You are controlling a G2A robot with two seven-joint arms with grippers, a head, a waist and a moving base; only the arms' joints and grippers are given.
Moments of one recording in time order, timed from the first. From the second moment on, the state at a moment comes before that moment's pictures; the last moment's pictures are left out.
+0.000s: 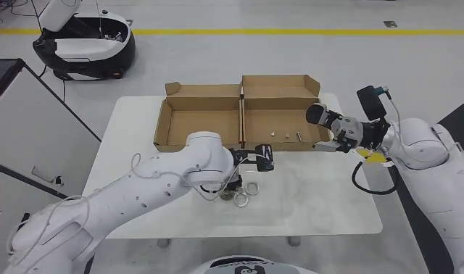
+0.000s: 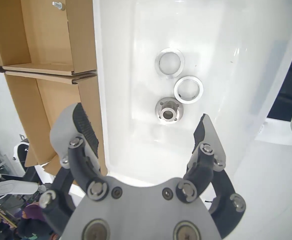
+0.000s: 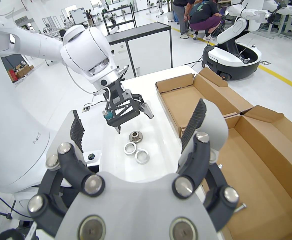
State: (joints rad) left arm 0.77 -1.12 -0.46 -1.84 0.85 -0.41 -1.35; right arm -1.32 -0.77 1.40 -1.67 0.09 -1.01 0.81
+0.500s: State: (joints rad) left arm 0.75 -1.17 -0.39 -1.75 0.89 -0.35 -1.32; right arm -1.32 -0.77 1.40 -1.67 0.09 -1.01 0.81
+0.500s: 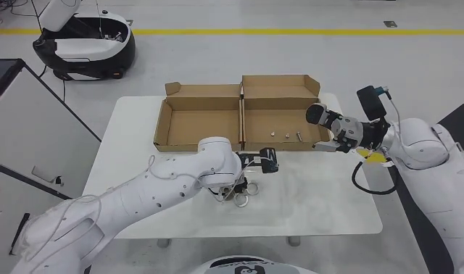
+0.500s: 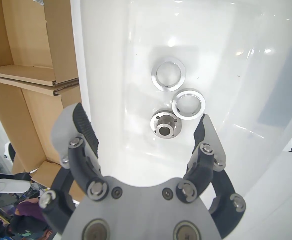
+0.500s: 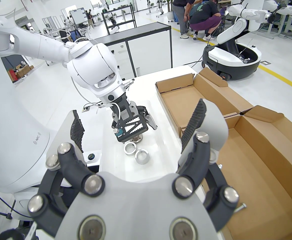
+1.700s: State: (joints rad) left arm 0.64 -1.31 -0.28 -1.56 0.73 -0.40 -1.41; right arm -1.32 -0.77 1.40 -1.67 0.09 -1.01 0.81
